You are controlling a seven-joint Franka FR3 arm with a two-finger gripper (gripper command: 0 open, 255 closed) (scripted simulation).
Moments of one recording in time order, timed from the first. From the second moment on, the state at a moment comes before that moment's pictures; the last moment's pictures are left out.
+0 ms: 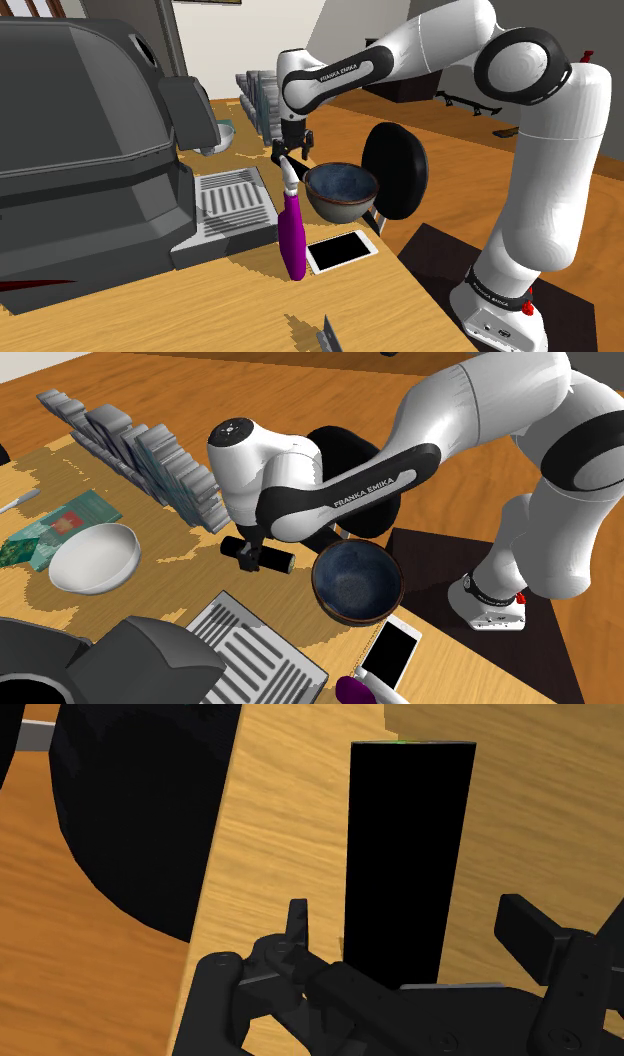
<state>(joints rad) 0.07 0.24 0.13 -1.76 -0.04 2.01 0.31</state>
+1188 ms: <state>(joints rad) 0.07 0.22 0.13 -1.71 -0.04 1.94 0.30</state>
